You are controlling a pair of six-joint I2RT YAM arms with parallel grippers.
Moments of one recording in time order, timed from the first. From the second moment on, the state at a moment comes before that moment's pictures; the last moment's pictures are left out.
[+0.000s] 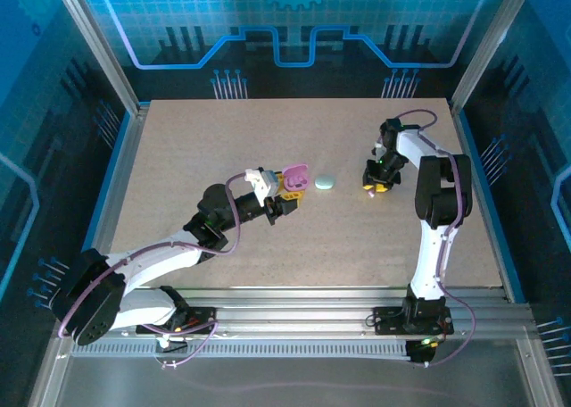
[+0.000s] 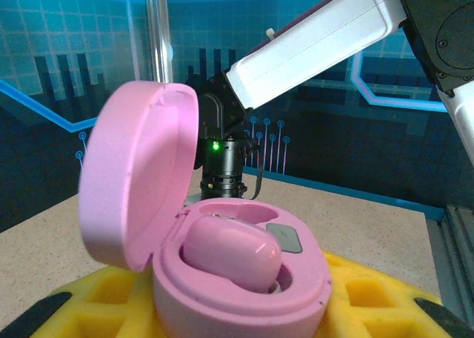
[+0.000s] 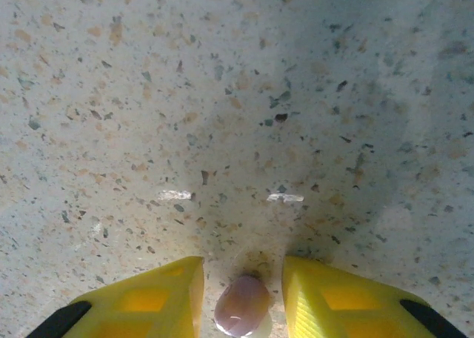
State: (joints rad) left arm -0.66 1.23 0.56 0.76 0.39 -0.04; right arm 0.03 2.14 1.59 -1.02 -0.20 0.18
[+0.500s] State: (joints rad) left arm -0.66 1.23 0.56 0.76 0.39 -0.04; right arm 0.03 2.15 1.61 -1.03 -0.20 0.17
